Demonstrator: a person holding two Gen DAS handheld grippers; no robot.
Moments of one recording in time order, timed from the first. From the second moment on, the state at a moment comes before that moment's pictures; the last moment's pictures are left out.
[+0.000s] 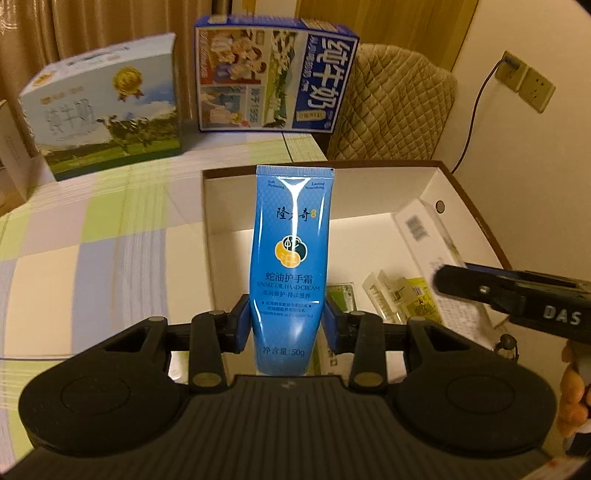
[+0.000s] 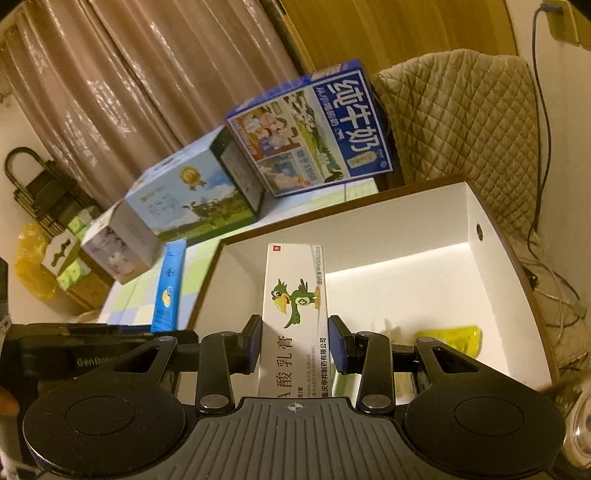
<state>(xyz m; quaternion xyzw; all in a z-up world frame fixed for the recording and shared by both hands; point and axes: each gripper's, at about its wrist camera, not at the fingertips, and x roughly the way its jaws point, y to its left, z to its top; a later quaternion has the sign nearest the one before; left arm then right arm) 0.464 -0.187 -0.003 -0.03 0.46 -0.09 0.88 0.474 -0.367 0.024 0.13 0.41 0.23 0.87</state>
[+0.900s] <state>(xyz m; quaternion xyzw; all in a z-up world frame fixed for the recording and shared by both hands) 0.557 -0.225 -0.062 -0.04 0.53 -0.06 0.85 0.566 -0.364 -0.033 0.14 0.47 0.20 0.85</state>
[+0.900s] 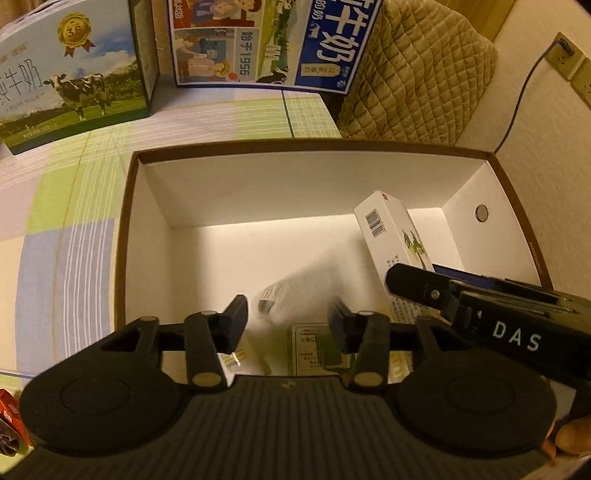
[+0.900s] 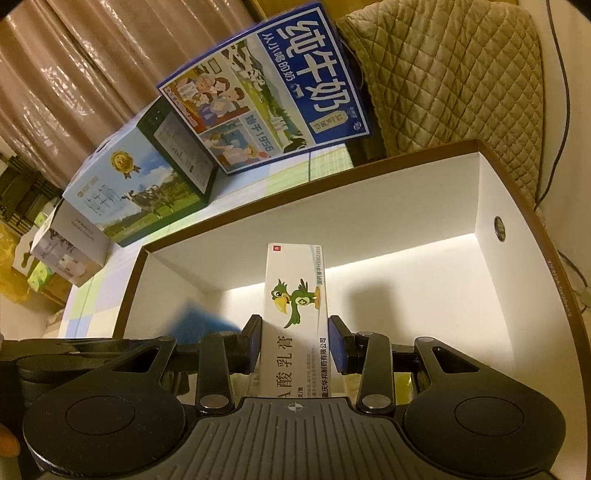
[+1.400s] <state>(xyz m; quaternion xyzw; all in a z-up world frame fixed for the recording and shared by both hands) 0.529 -0.211 -0.034 -0.02 0.50 -0.08 0.86 0.544 -0.370 -0.014 0.11 0.45 0.21 0.86</state>
